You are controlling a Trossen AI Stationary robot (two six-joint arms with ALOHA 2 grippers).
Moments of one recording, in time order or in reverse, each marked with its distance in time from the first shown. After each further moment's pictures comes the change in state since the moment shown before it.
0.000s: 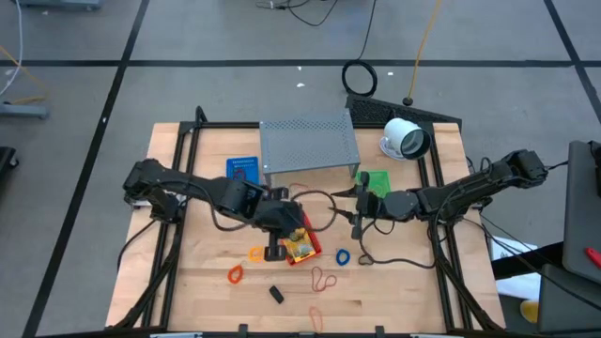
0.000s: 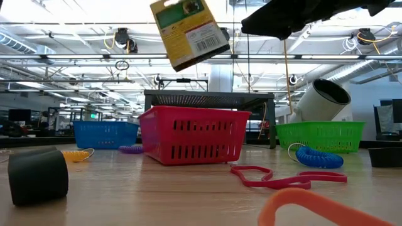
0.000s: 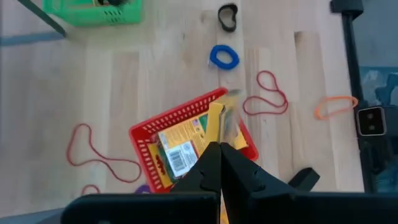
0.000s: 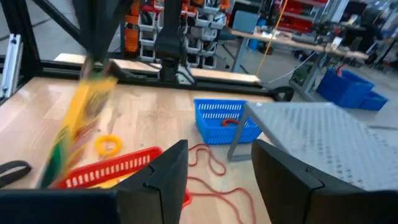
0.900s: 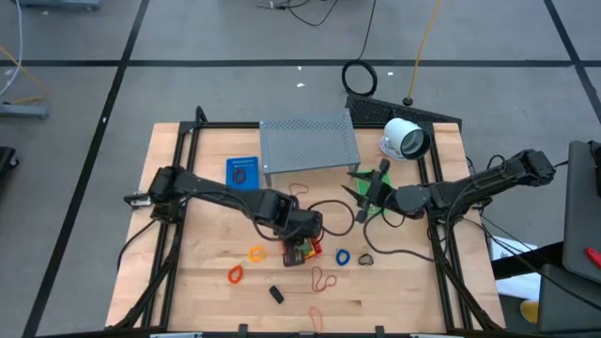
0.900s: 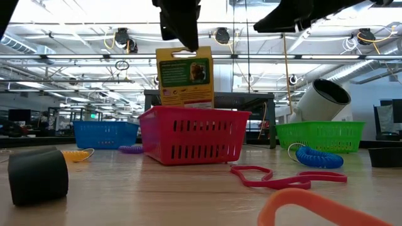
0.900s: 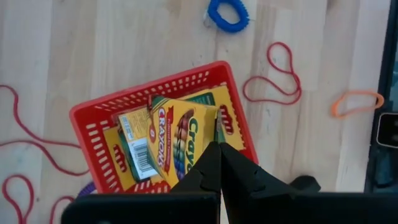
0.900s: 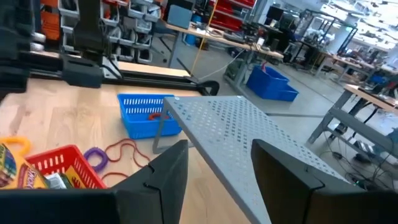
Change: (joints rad) left arm 0.052 0.194 0.000 0.027 0.127 -0.117; right arm 0.001 -0.138 0.000 -0.141 0.285 -0.070
